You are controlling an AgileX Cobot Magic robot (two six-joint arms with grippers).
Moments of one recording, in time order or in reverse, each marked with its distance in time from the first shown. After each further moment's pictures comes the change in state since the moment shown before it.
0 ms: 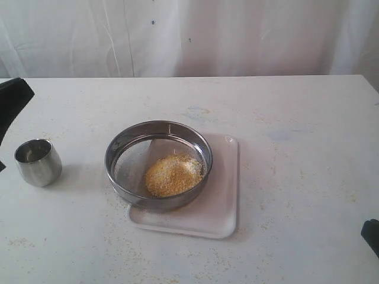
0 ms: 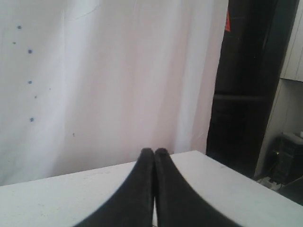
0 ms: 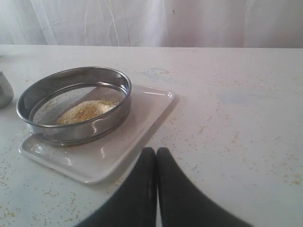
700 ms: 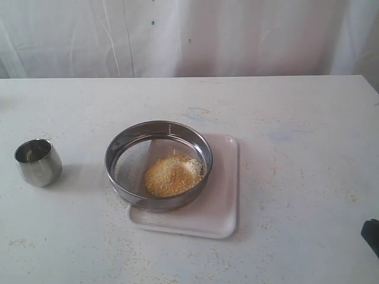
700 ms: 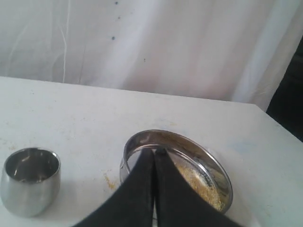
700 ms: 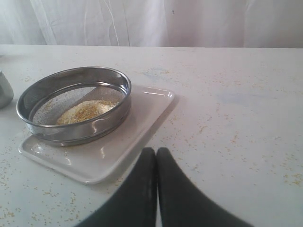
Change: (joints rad) left arm -0.269 -0.580 0.018 -0.236 1.018 -0.041; right arm 0.000 0.000 0.000 0.000 0.000 0.000
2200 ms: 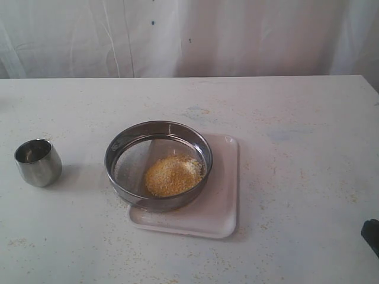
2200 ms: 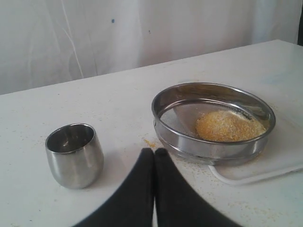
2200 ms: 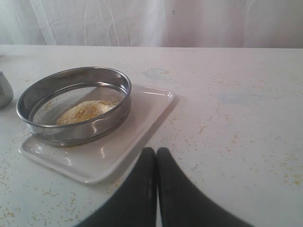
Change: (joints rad) left arm 0.000 -0.281 0.205 -0.410 0.107 0.773; right arm 0.000 0.000 0.000 0.000 0.000 0.000
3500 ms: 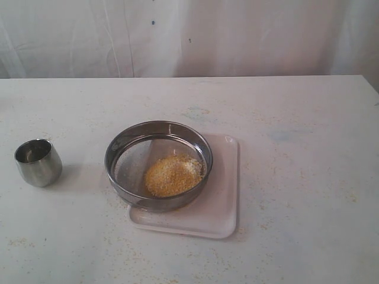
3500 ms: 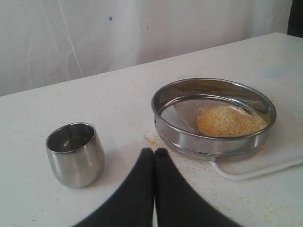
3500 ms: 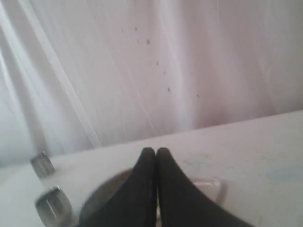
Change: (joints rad) left arm 0.000 0.000 0.000 -0.028 0.008 0.051; right arm 0.000 0.000 0.000 0.098 -0.361 0.181
